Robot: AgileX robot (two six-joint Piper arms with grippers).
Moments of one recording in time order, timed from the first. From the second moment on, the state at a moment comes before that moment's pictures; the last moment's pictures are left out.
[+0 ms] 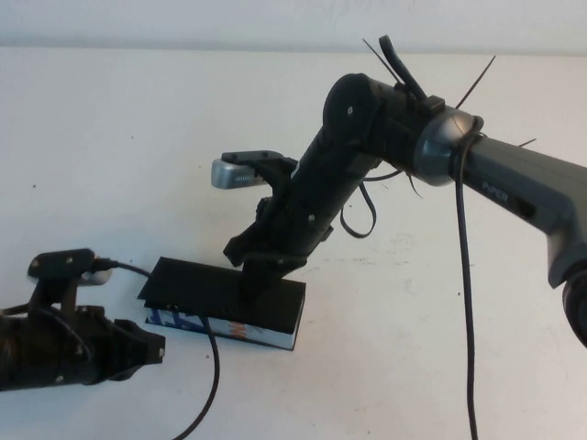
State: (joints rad) right arm 0.60 2.23 -1.91 0.63 1.22 -0.35; left arm -0.16 1.56 -0.48 -1.58 0.50 1.50
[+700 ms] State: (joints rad) right arm 0.61 2.19 -1.87 0.61 1.22 -0.38; left arm -0.16 0.73 -0.35 -1.47 0.48 1.29
